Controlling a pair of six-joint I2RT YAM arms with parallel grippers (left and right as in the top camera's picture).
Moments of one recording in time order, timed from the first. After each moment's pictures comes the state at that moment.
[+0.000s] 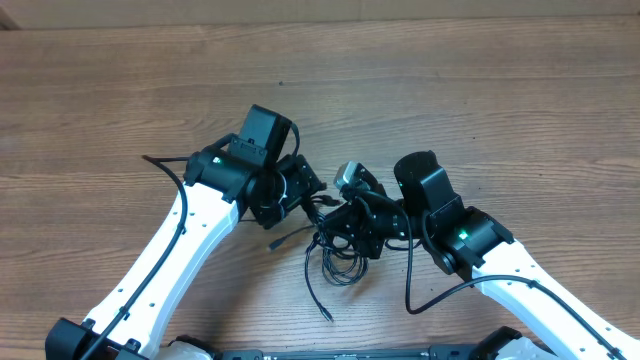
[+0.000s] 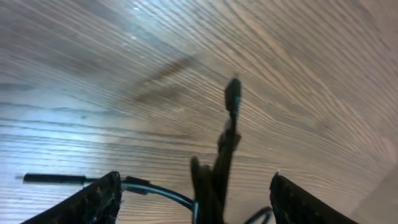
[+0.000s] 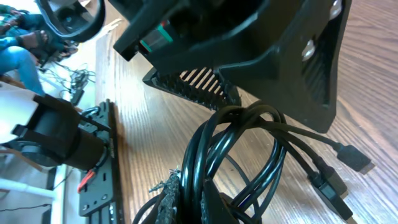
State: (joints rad) left arm -0.43 1.47 1.22 -0.98 0.25 -1.05; right arm 0.59 1.24 0.80 -0.24 -0.73 -0.05
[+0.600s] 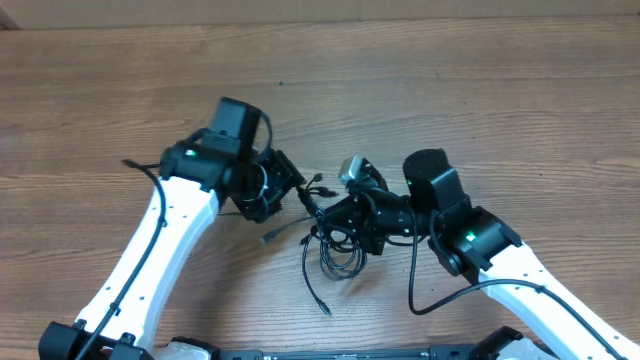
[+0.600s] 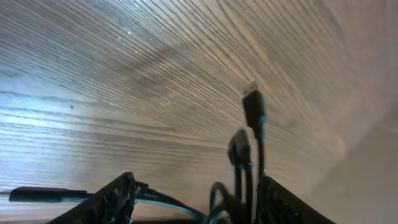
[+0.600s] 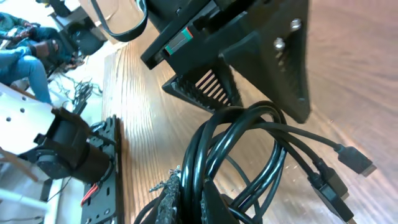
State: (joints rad) left arm -0.28 1.47 1.22 -0.99 0.44 -1.04; right arm 0.56 1.20 0.80 -0.17 -0.77 -0.04
